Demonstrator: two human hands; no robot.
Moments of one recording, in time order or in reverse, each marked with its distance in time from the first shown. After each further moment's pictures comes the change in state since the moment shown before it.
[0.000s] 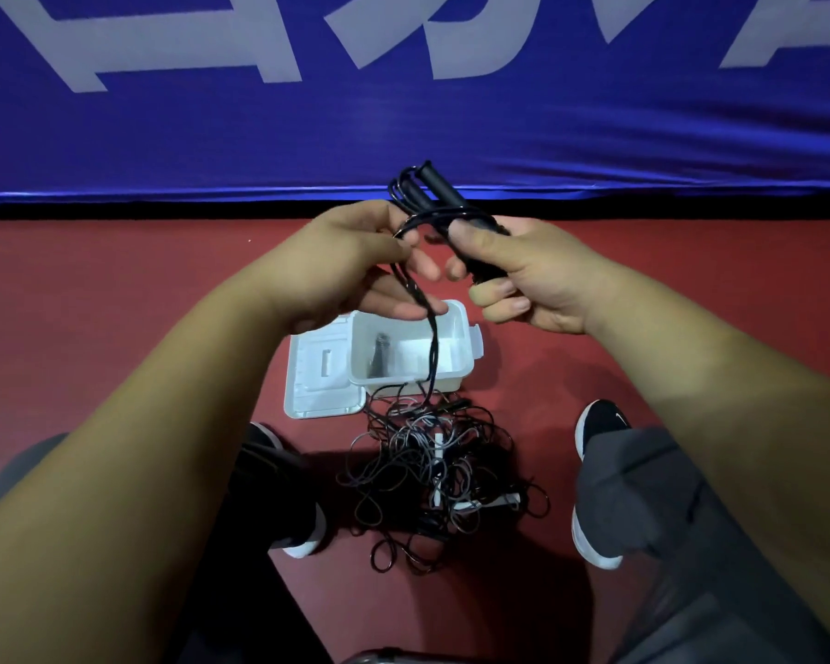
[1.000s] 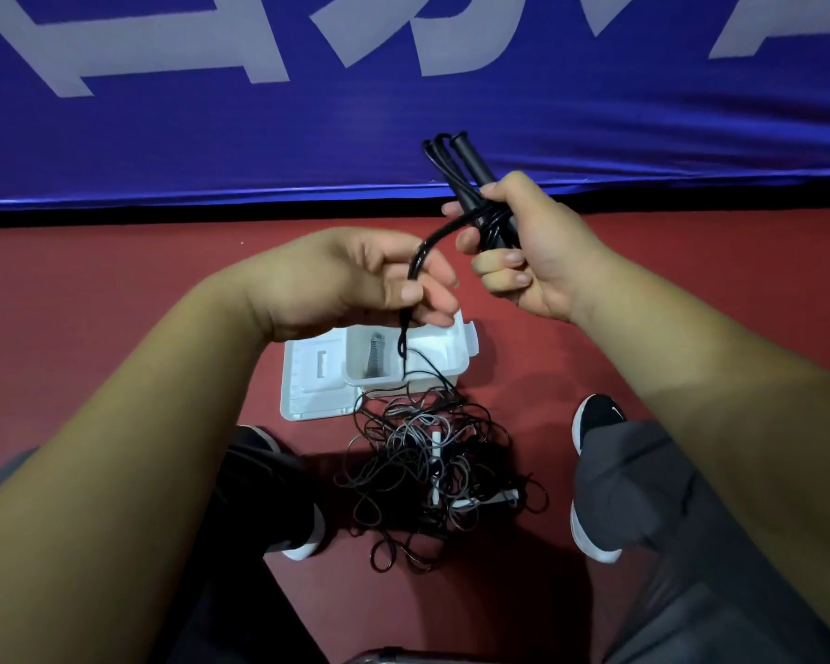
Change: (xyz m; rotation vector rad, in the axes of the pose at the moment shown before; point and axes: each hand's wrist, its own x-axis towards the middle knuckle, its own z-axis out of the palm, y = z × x) left_hand 0.002 -0.010 -0.005 0.029 -0.373 0.015; right_hand 0.007 -0.012 -0.004 0.266 0.256 0.013
